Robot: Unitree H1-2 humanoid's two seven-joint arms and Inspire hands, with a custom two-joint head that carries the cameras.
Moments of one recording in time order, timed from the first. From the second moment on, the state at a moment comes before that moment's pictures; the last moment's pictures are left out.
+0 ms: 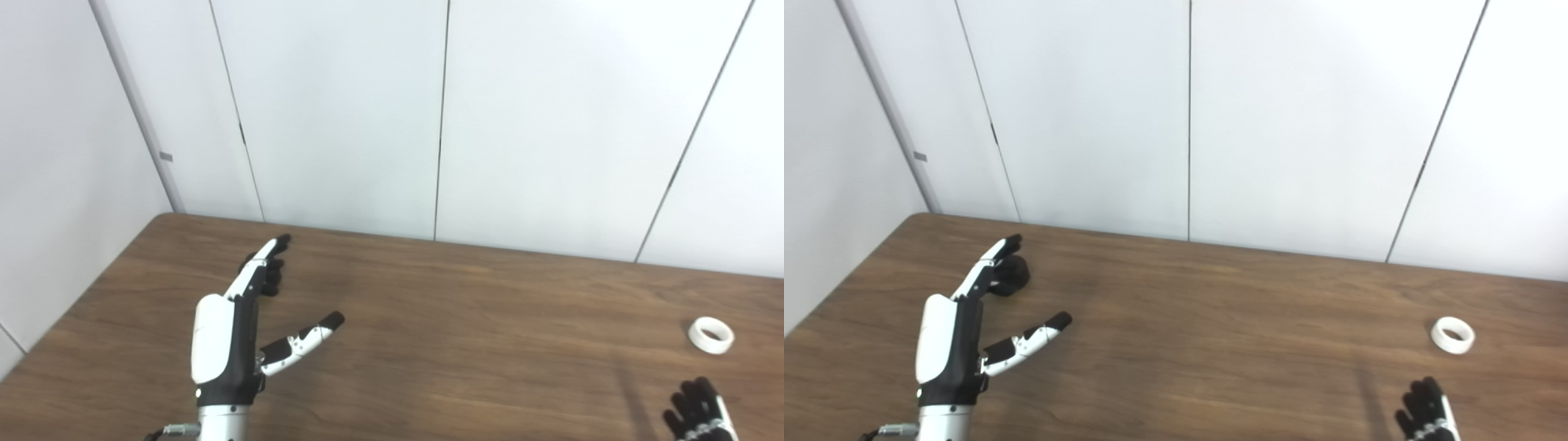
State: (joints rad) left arm 0.09 0.02 0.21 -0.45 0.77 0.01 0.15; right arm 0.25 -0.17 0.01 -0.20 0.27 -0.26 0.16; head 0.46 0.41
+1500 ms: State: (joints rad) left arm -0.04 0.23 0.14 -0.12 1.31 0.46 -0.06; right arm 0.24 -0.17 -0.05 -0.18 0.30 -0.25 0.19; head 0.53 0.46
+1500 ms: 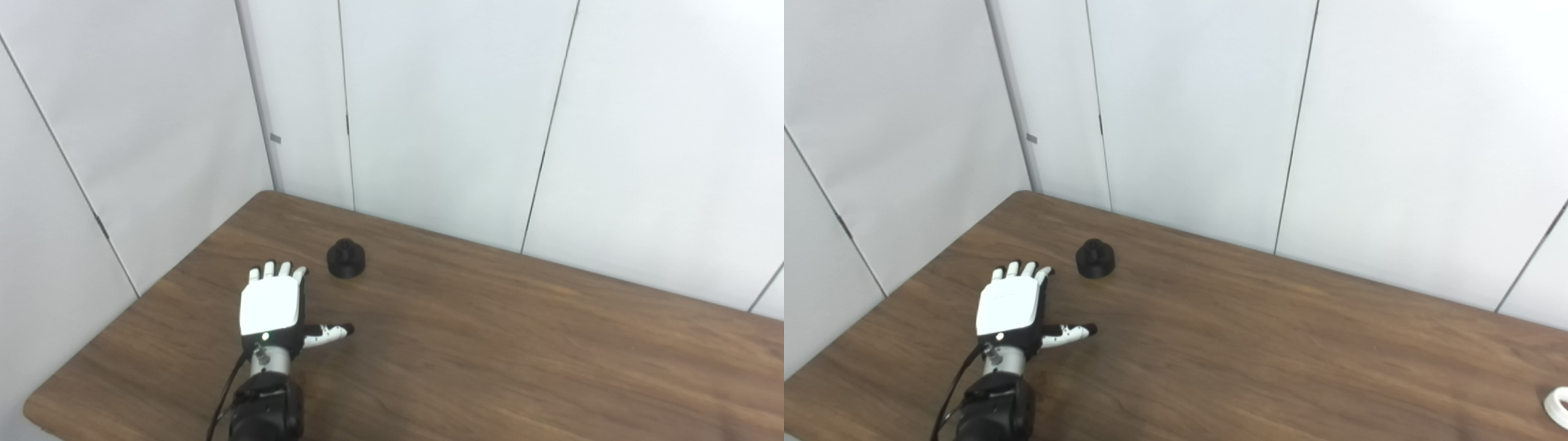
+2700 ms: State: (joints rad) left arm -0.24 0.27 0.20 0.21 1.00 0.46 0.04; right arm 0.28 -0.17 -0.06 -0.21 0.29 -0.24 0.20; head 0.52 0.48
